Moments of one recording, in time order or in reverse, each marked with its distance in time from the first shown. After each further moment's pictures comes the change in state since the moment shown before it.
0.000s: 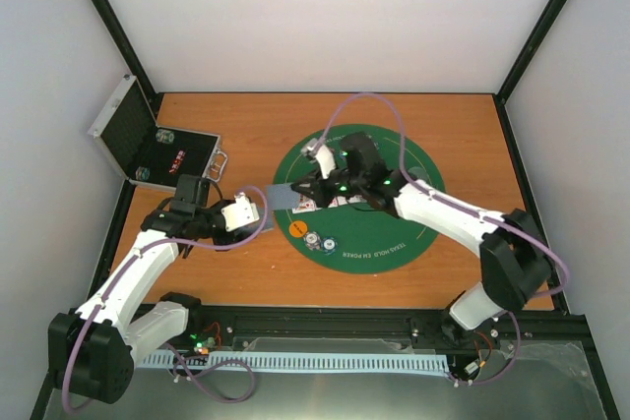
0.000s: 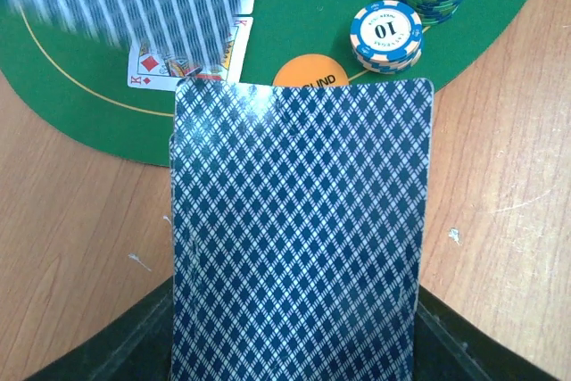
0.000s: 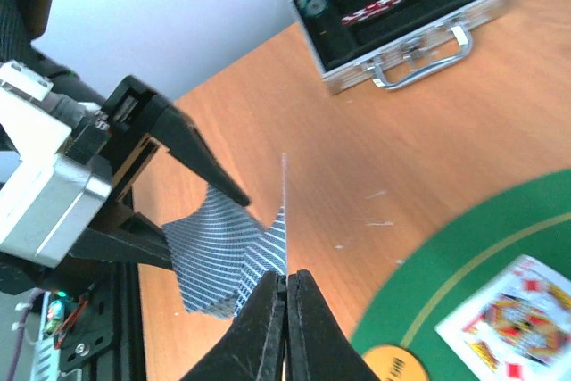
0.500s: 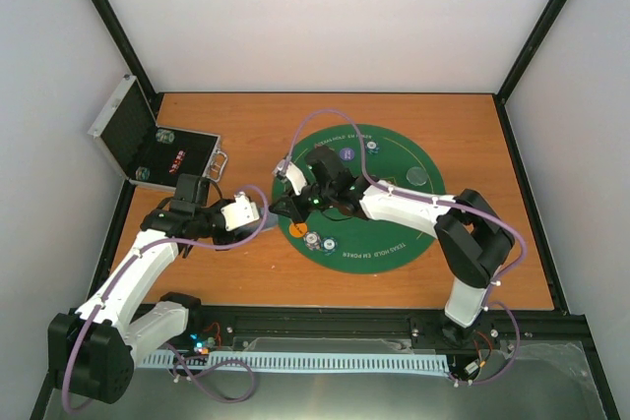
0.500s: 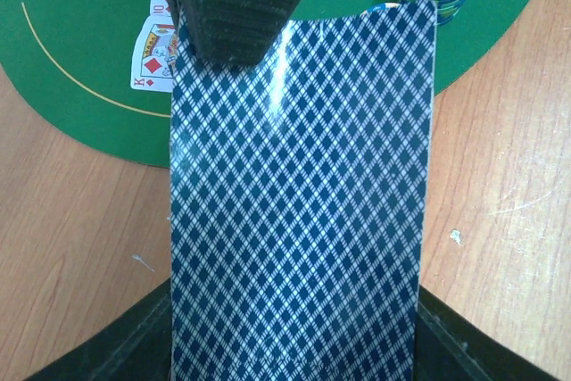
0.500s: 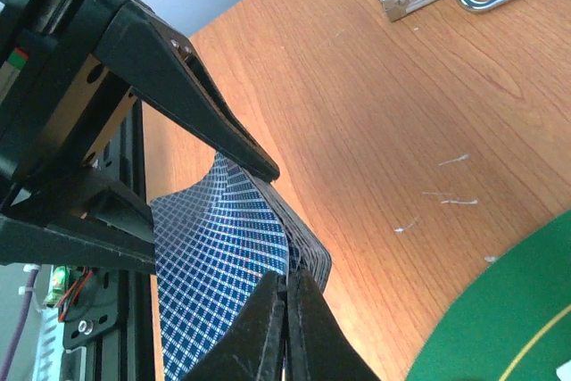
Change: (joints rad) left arm 0.002 0.000 0.004 -0.002 0.000 0.000; right arm 0.085 0.186 0.055 0.043 -0.030 0.027
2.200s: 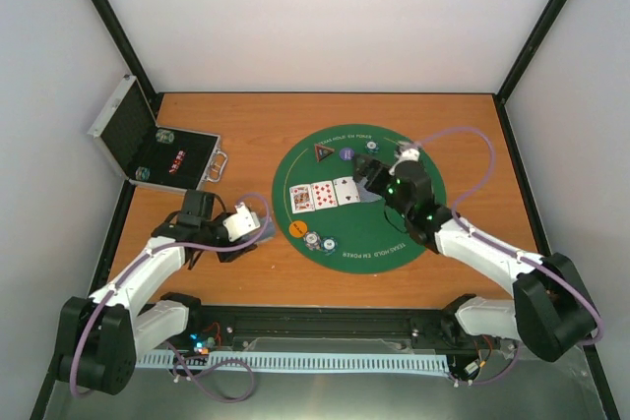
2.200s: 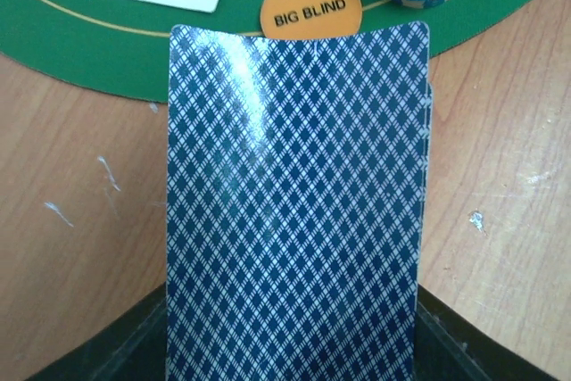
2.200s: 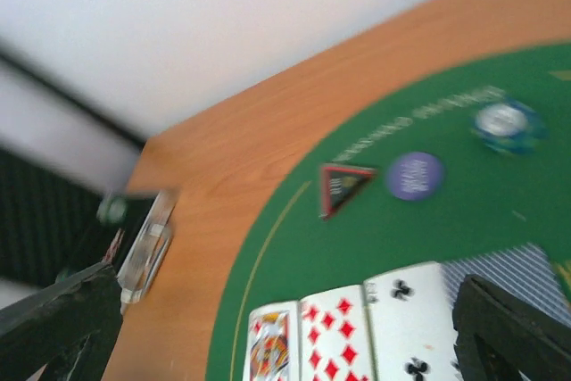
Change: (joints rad) left arm 0.022 0.048 -0.201 0.211 -0.023 -0.114; right arm -0.299 -0.537 -0.565 0.331 0.720 0.634
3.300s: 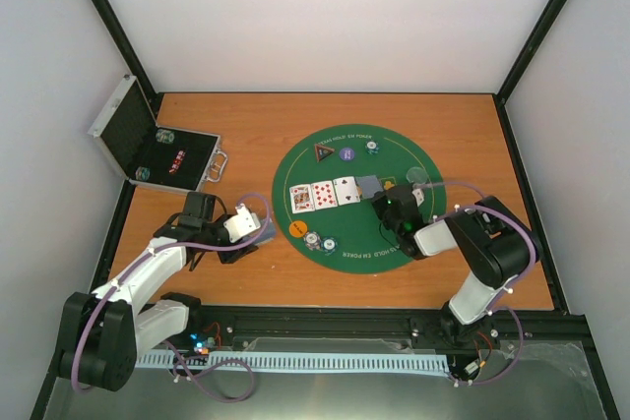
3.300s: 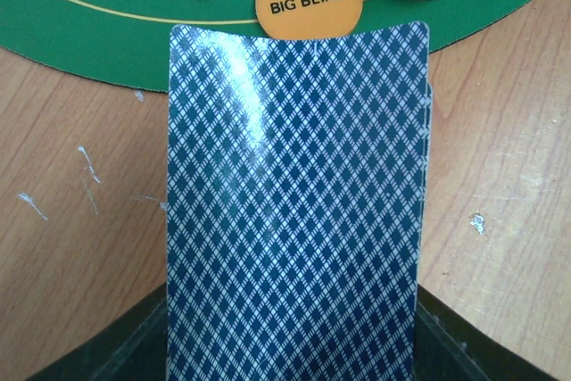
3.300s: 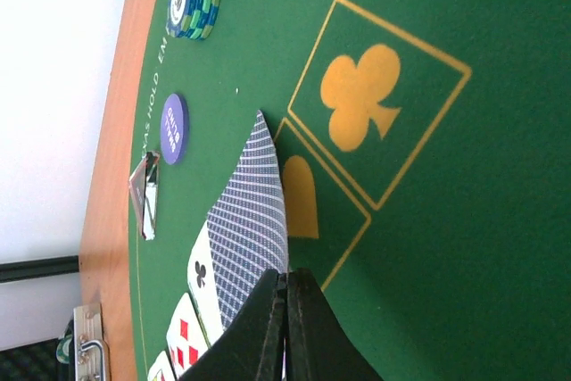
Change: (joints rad) left arm 0.000 0.019 -0.015 0.030 0.008 -0.026; right arm -0.064 0.445 -0.183 0.420 0.038 0.558
